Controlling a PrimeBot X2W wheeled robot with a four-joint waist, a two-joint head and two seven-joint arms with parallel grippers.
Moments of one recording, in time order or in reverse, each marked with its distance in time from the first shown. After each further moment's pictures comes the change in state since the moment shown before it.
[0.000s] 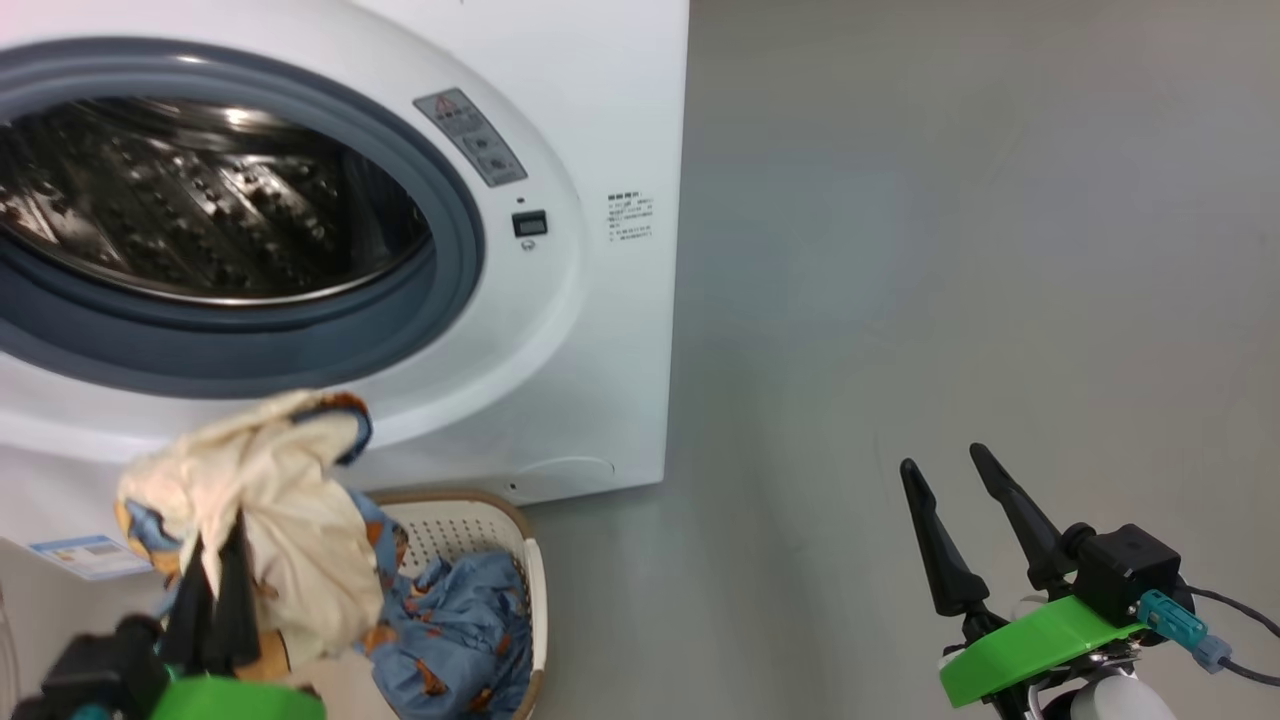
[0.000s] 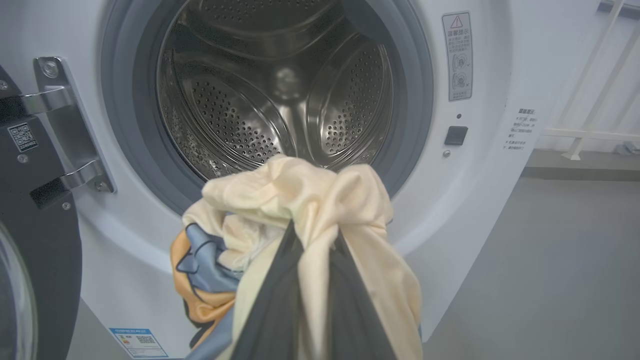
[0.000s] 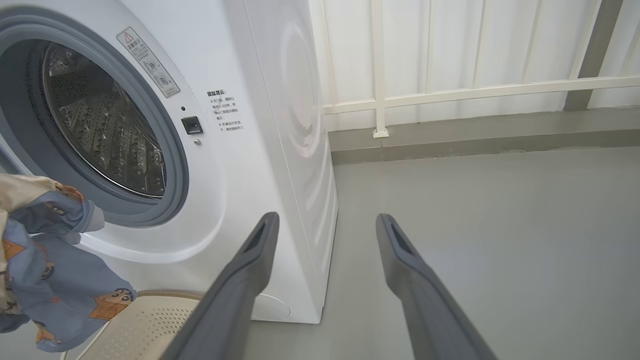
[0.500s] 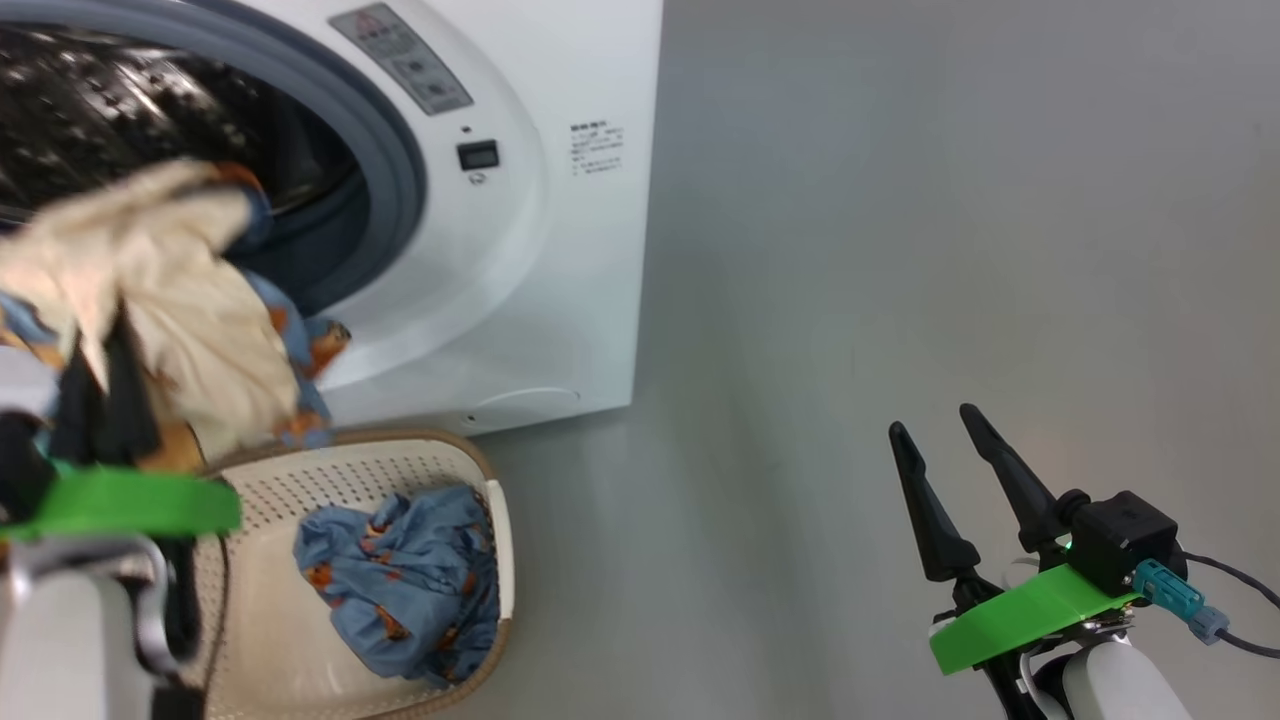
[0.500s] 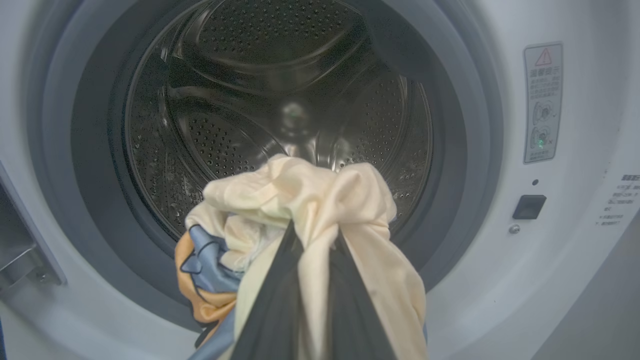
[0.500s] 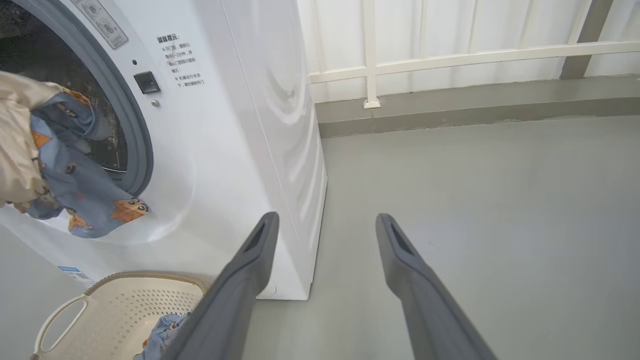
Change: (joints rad) left arm -0.358 0.048 0.061 0.142 0.011 -0.044 0.000; right arm -0.051 0.002 0.013 -0.018 -0.008 0.000 0.000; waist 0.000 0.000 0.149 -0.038
